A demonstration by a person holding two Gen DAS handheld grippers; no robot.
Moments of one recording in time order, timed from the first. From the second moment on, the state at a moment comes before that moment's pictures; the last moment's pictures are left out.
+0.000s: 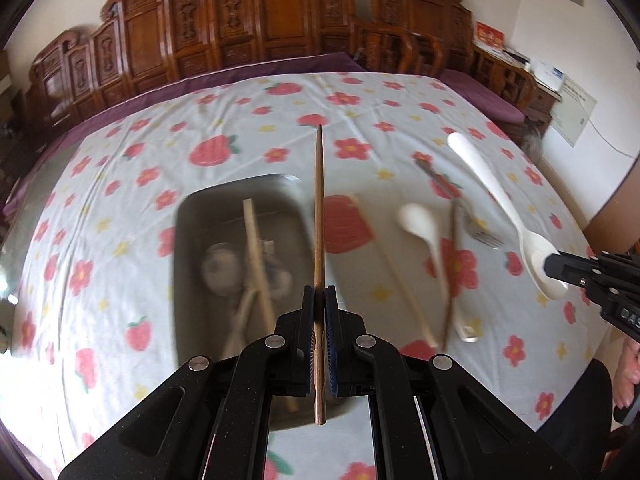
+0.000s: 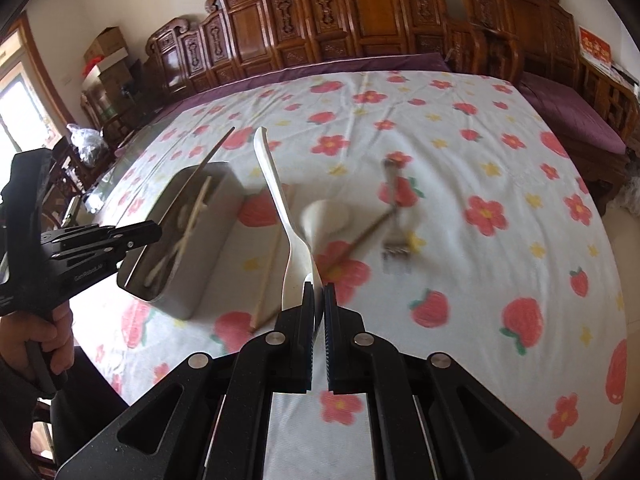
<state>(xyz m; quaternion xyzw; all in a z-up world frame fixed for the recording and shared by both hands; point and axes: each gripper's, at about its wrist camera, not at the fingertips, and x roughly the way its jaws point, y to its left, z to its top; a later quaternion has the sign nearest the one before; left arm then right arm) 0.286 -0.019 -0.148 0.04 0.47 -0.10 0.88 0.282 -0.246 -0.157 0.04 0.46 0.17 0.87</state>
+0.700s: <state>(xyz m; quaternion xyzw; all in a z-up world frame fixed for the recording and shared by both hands) 0.298 0.046 -0.166 0.00 0.47 -0.08 0.88 0.288 -0.163 -0.150 0.01 0.47 0.21 0.86</state>
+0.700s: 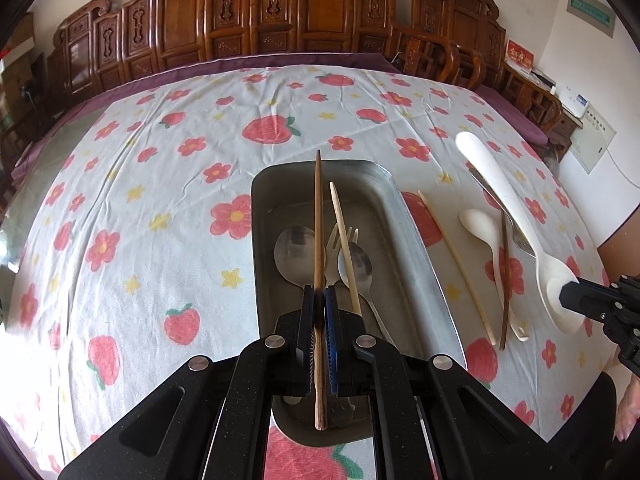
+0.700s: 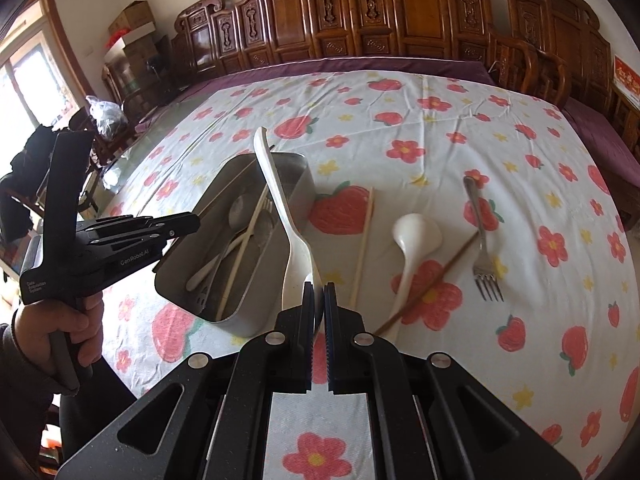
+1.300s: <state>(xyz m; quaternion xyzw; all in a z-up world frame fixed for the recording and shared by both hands) 0.281 0.050 -0.171 0.00 0.48 -0.08 0.87 0.287 -0.138 -0.154 0.00 0.47 0.22 0.85</state>
